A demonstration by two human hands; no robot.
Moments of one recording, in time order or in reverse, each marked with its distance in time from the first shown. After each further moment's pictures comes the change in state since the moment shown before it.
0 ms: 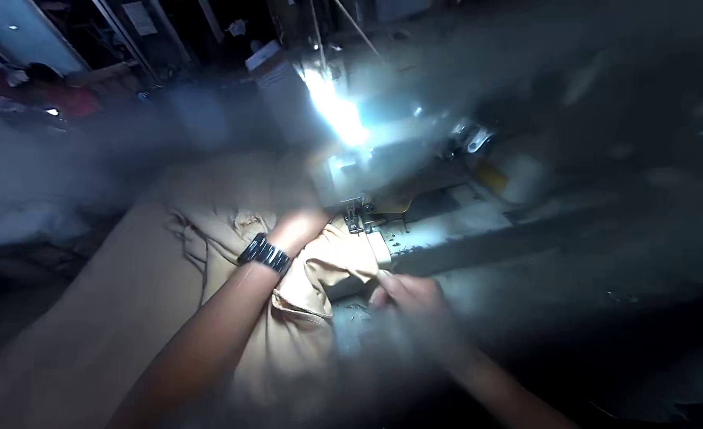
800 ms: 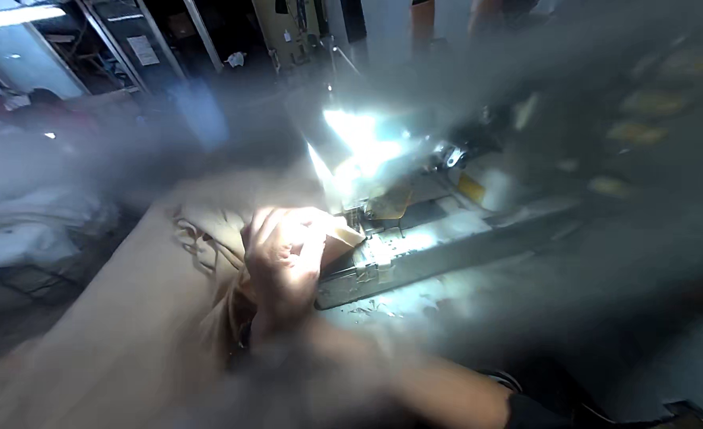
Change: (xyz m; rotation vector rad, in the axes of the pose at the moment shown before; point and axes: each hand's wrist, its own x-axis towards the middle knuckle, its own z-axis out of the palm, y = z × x) left_hand -0.074 0.067 -0.053 -0.189 0.678 0.128; right_hand 0.010 -0.048 0.119 -0.409 -0.554 -0.395
